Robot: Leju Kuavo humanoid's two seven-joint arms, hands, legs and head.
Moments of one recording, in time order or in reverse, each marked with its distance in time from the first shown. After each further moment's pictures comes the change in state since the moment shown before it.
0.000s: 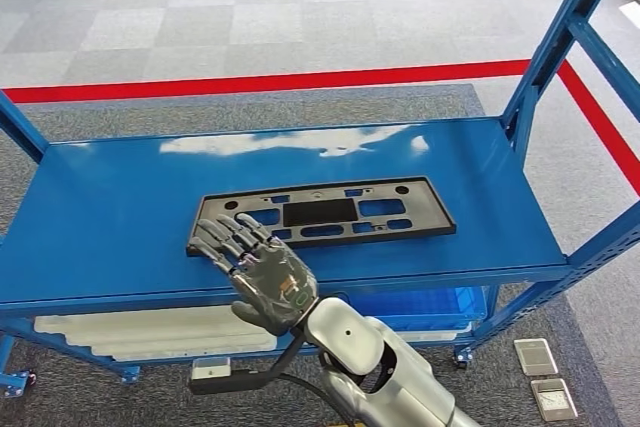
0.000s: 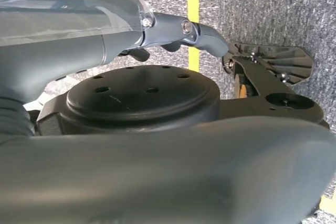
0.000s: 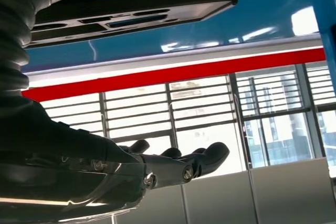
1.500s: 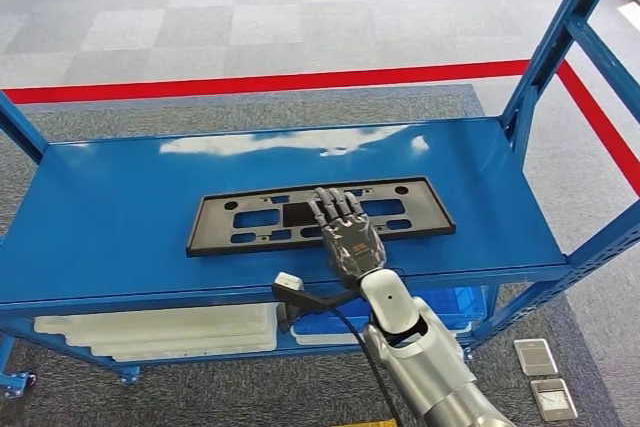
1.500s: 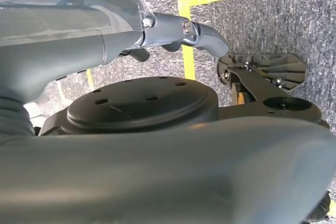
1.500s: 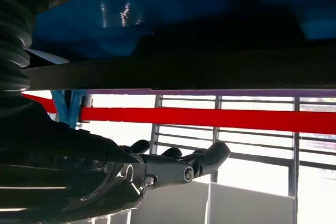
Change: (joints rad) left arm 0.006 0.012 -0.026 0.000 -0.078 -0.013 -0.034; right arm -0.032 0.029 -0.378 0.376 0.284 -0.102 0.125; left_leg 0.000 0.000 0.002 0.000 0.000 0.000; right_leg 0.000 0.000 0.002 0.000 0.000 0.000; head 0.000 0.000
